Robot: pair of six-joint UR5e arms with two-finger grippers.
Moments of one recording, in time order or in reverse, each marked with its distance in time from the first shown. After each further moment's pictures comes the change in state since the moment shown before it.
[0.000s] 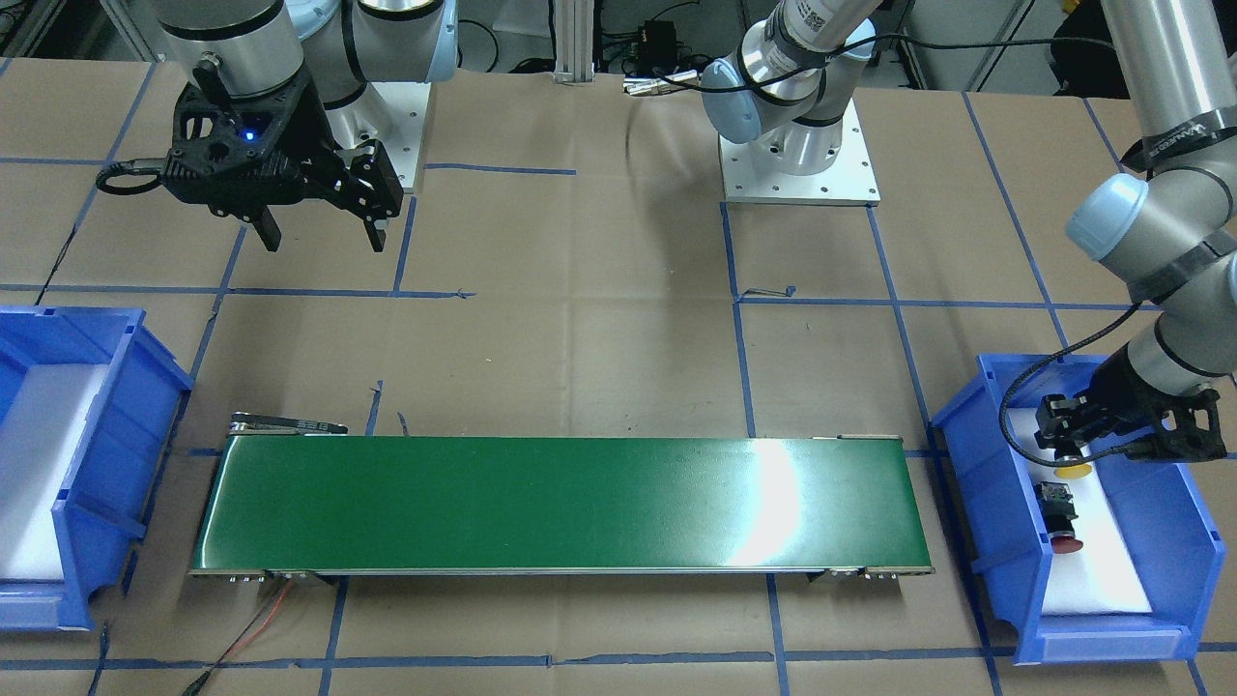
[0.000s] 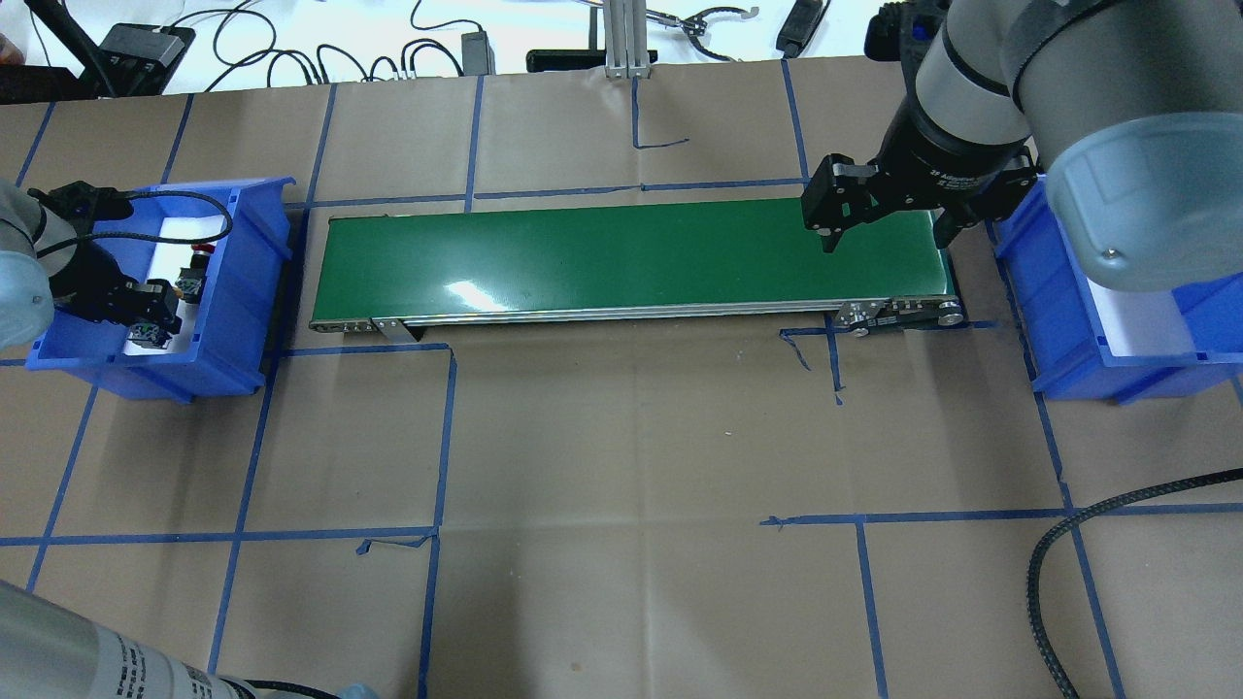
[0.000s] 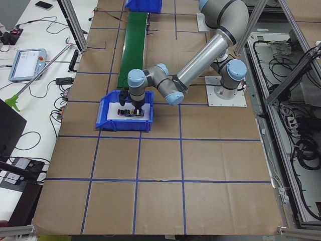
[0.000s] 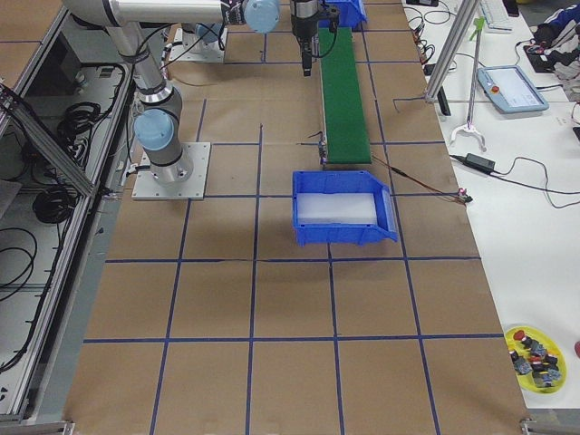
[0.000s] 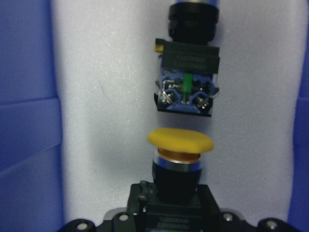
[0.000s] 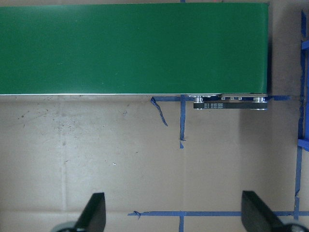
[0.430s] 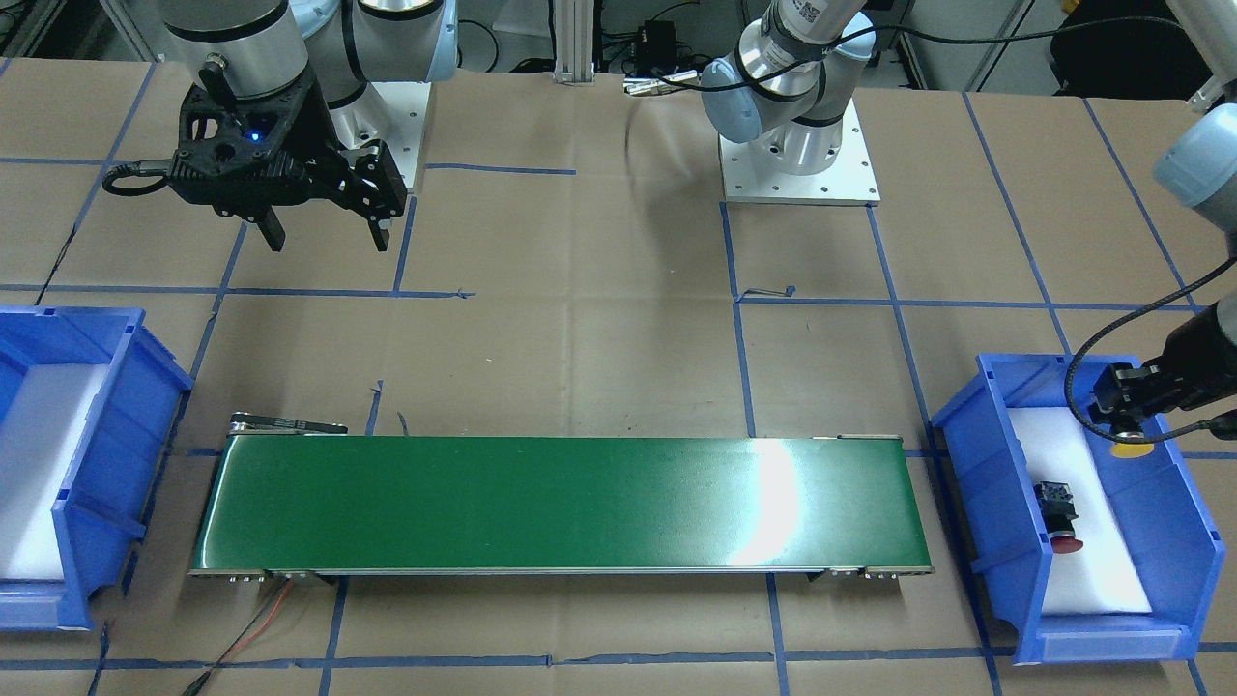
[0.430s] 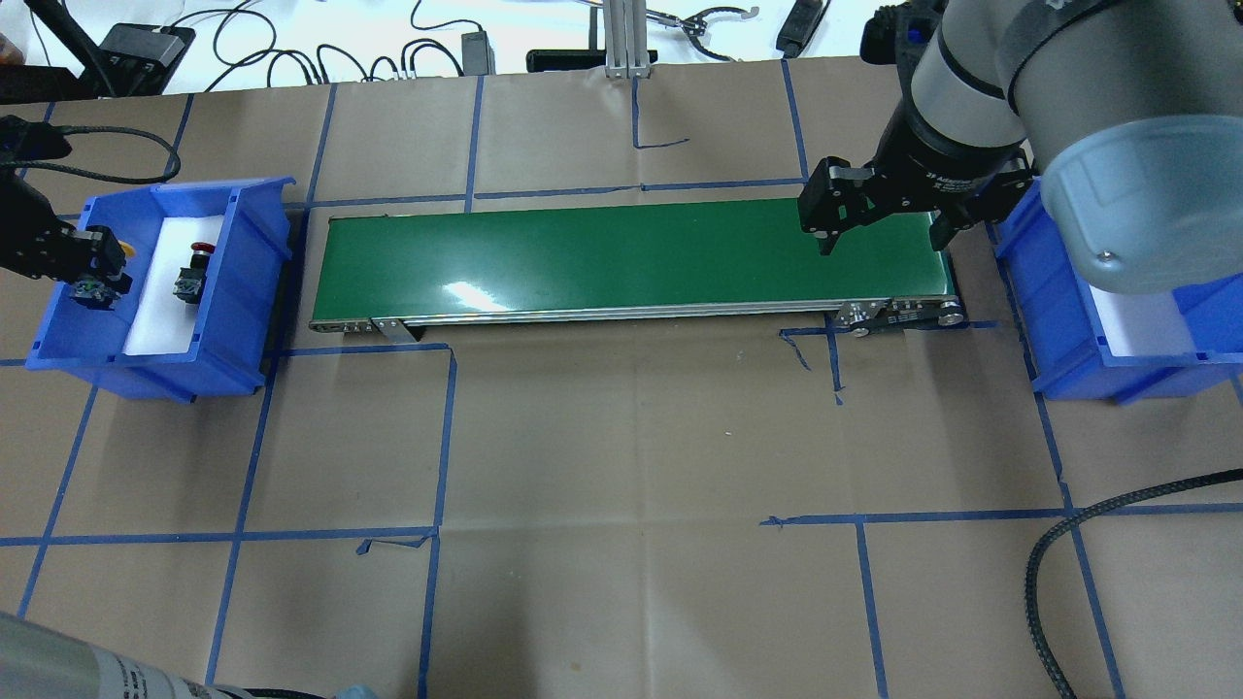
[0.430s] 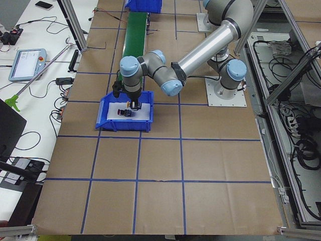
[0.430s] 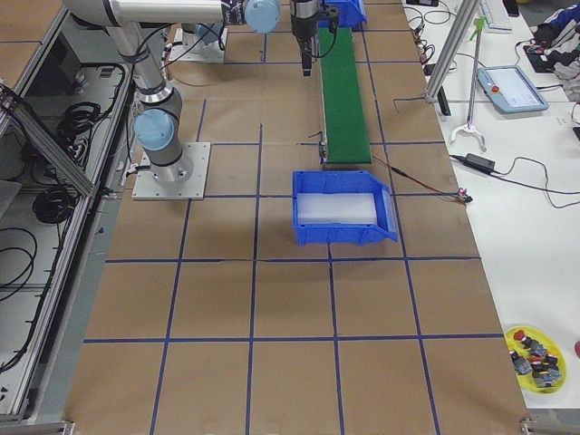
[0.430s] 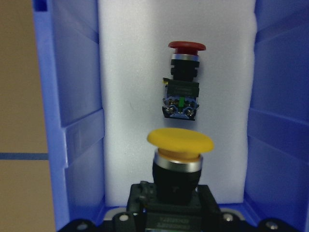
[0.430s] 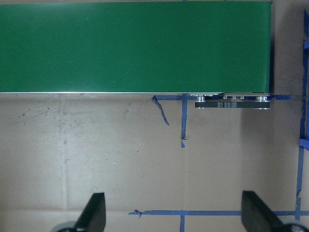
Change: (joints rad) left arm -0.004 0.054 0.195 -0.302 0.000 -0.003; right arm 0.004 0.001 0.002 0.000 0.002 0.001
